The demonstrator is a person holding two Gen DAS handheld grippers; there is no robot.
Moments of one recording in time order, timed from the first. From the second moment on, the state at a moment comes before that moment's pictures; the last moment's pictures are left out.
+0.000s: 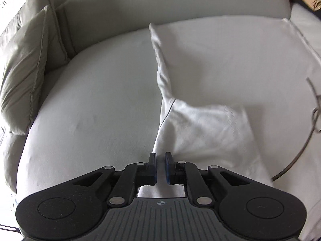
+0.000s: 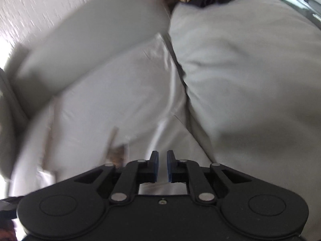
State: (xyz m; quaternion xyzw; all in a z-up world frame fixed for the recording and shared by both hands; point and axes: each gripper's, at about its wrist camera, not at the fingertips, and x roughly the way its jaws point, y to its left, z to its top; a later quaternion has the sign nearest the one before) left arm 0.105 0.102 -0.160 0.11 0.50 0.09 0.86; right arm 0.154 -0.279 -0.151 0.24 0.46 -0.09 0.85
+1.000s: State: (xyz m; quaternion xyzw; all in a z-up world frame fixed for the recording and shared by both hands) left arm 0.041 0.121 -0.143 0.05 0.52 0.09 0.85; right arm 0.066 -0.265 -0.142 0.17 0.53 -0.10 0.83
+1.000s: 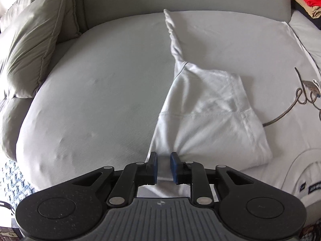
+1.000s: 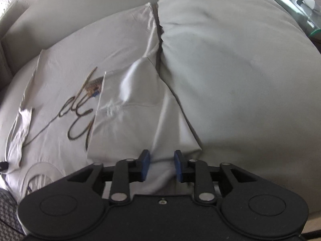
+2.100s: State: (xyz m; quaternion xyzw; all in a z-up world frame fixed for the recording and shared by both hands) left arm -0.038 0.035 -0.157 0.06 0.54 -0.03 0.84; right arm 0.010 -0.192 -0.148 0.17 0.53 0.03 0.83
